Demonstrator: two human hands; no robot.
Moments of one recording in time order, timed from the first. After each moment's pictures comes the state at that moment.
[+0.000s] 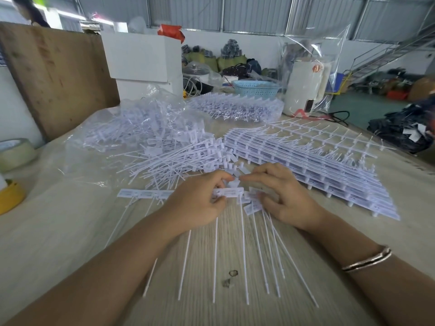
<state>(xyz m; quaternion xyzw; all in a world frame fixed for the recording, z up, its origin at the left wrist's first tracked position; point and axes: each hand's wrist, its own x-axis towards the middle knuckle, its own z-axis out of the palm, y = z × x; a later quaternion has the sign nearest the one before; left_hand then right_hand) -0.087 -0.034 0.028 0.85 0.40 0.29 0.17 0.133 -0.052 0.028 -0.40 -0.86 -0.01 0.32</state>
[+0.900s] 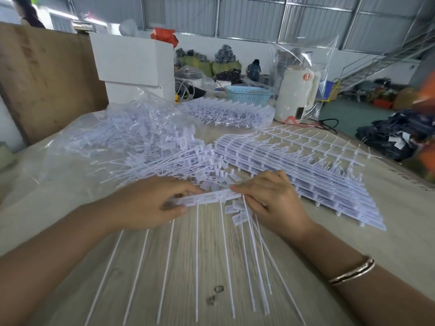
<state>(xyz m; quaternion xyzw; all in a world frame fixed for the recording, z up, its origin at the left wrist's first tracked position) -0.142 -0.010 0.051 0.92 0.35 0.13 0.09 0.134 -0.046 0.025 -0.37 -0.82 -0.20 0.39</state>
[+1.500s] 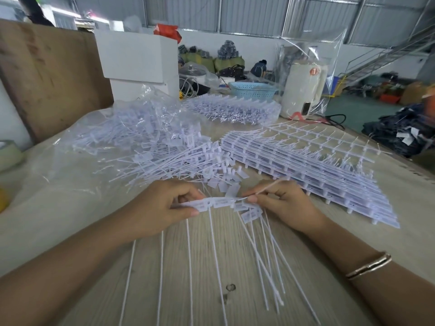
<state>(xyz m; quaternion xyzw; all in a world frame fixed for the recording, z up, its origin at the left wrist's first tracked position) -0.136 -0.026 0.035 0.86 0.36 0.29 0.22 0.135 -0.047 0.026 -0.41 -0.77 0.25 0.42</state>
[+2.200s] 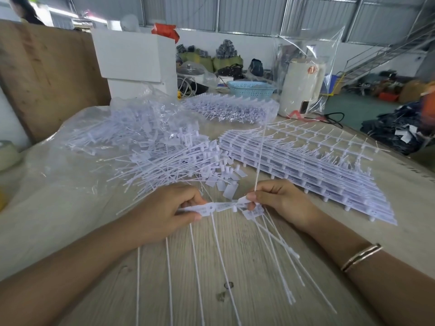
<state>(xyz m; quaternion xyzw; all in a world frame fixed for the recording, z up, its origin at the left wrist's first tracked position) -0.129 -0.030 0.027 0.88 0.34 0.28 0.18 0.134 -0.050 0.029 -0.46 -0.71 0.35 0.40</state>
